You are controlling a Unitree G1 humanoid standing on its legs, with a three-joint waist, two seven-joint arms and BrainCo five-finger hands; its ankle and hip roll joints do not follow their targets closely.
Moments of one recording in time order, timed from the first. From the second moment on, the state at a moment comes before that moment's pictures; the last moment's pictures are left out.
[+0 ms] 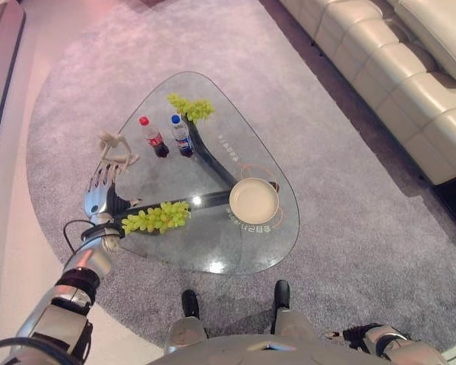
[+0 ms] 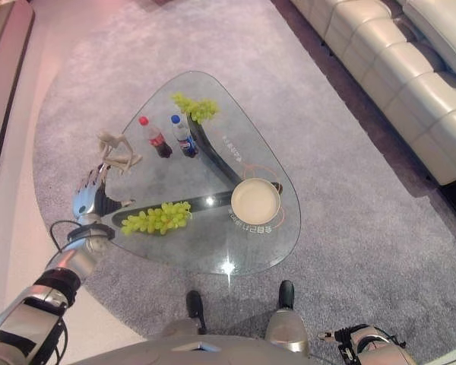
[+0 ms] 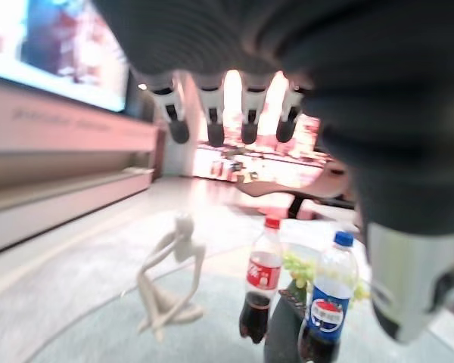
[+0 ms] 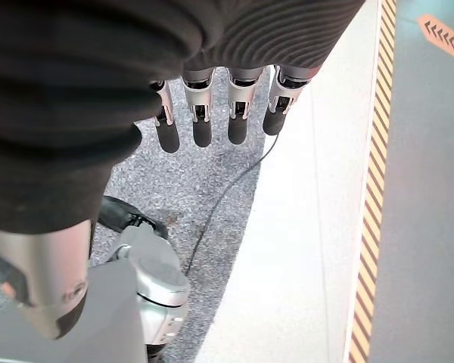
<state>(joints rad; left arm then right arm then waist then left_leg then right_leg) -0.39 0.64 -0.32 0.83 0.55 -0.07 0.67 -0.13 -0.39 0.21 1.35 -0.06 0.26 0.09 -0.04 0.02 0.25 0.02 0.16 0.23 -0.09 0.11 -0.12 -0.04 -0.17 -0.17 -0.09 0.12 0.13</state>
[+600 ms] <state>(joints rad) -0.71 0.76 -0.47 0.95 0.58 -0.08 0.59 -0.35 -0.48 0.25 1.27 0.04 0.25 0.09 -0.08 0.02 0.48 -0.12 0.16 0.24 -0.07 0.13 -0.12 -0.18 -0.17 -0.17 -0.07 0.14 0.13</state>
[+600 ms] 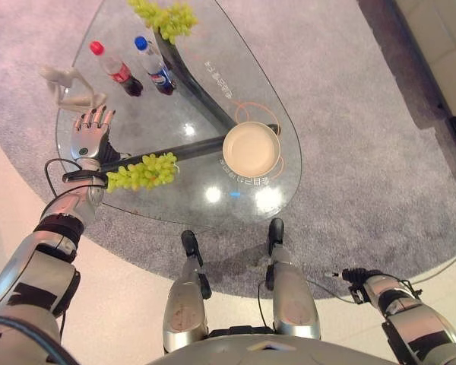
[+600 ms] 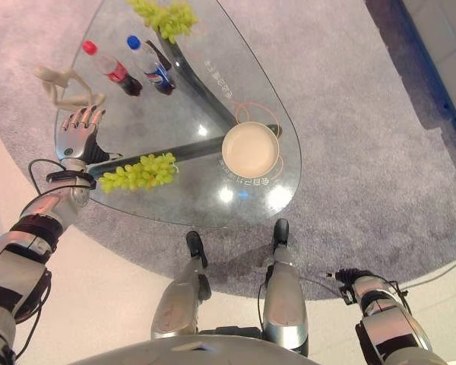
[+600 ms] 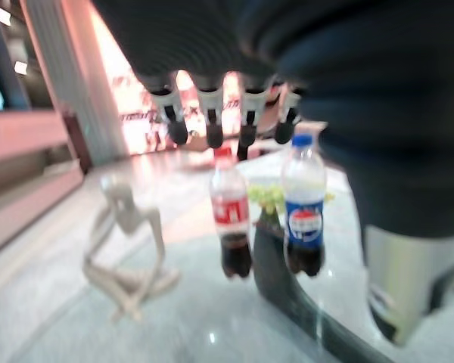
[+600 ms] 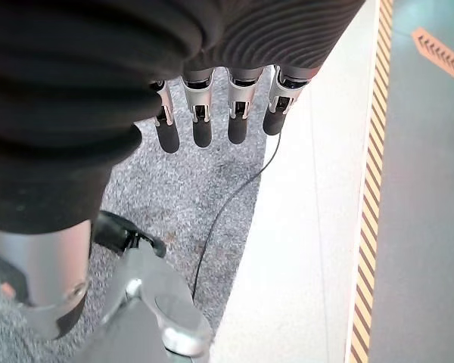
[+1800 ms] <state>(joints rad) -1.00 0.84 -0.70 1.03 0.47 -0.05 0.42 -0.45 -0.52 0.31 1.20 0.10 0.20 0.05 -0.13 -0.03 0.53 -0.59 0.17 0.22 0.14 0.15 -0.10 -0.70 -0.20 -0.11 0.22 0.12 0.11</state>
